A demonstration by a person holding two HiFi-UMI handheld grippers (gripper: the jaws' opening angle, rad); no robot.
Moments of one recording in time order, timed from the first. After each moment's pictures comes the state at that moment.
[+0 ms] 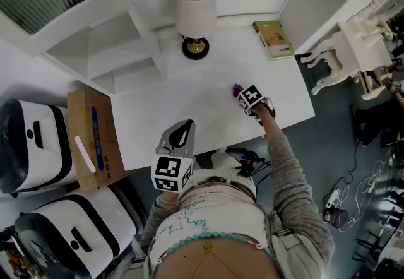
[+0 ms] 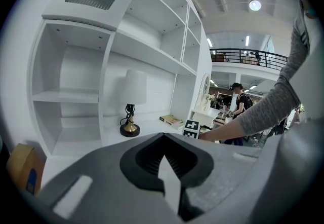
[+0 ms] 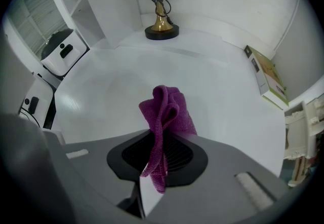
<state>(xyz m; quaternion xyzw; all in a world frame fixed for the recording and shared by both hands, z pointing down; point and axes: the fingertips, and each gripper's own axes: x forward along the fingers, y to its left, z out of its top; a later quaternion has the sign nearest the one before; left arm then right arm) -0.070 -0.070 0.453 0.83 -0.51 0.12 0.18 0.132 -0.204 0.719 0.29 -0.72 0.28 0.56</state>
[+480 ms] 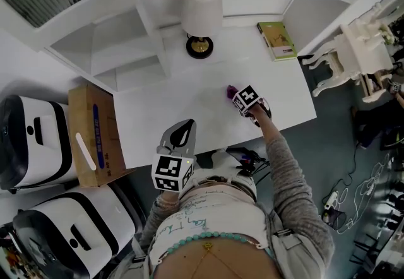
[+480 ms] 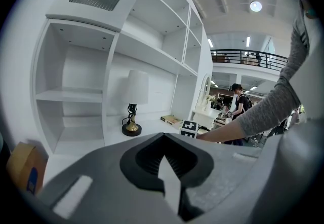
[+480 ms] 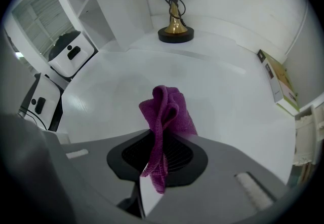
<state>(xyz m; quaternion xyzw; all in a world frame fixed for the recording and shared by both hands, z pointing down) -0.080 -0.066 0.453 0.83 -0.51 0.11 0.18 0.090 -0.193 0.718 0.26 -0.74 0.28 0.55</state>
